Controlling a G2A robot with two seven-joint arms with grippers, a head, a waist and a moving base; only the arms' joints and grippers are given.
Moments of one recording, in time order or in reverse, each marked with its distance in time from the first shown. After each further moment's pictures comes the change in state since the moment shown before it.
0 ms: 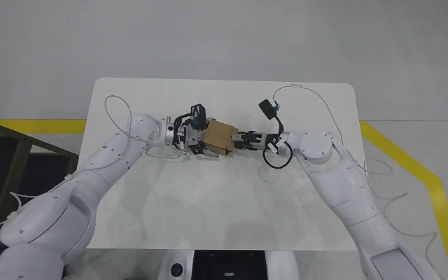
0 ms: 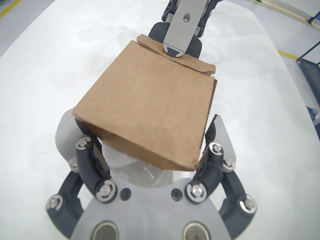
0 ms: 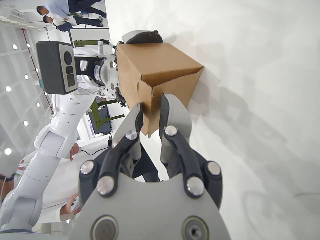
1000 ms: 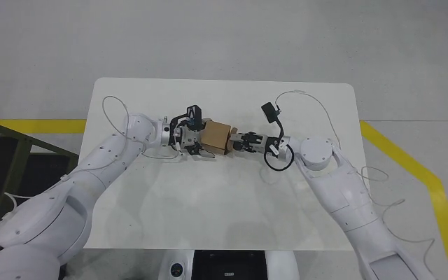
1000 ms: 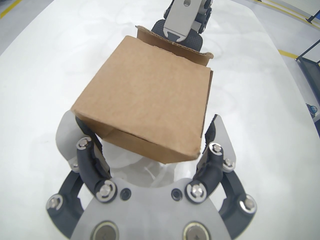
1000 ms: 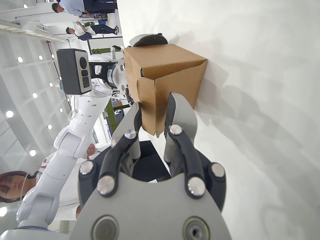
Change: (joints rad) left arm -0.003 0.024 0.019 -0.003 0.020 0.000 0.047; right arm -0.051 -0.005 0.020 -0.011 0.098 -0.022 -0.044
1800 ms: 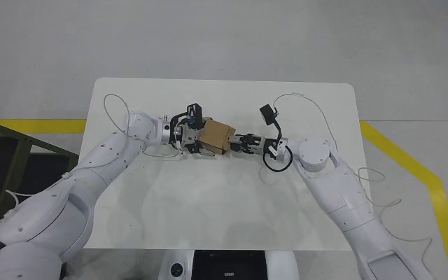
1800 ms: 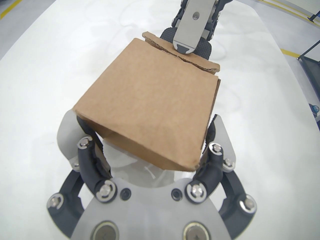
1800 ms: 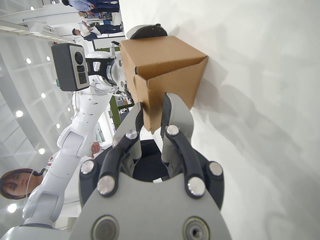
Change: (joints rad) left arm -0.019 -0.013 0.018 0.031 0.008 0.000 0.017; right arm 0.007 -0.009 -0.024 0.031 0.036 -0.017 -0.012
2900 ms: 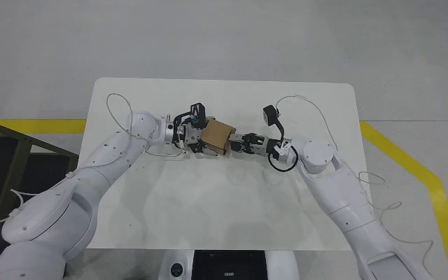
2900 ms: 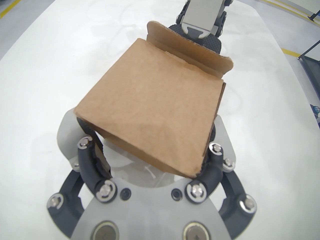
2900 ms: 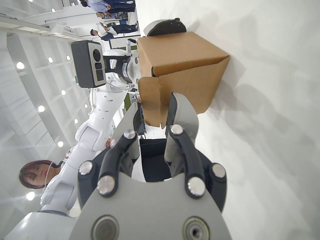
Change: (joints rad) left arm 0.000 -0.024 -0.018 0.011 0.004 0.000 -0.024; right arm -0.014 -0.001 0.021 0.034 0.113 -0.059 0.030
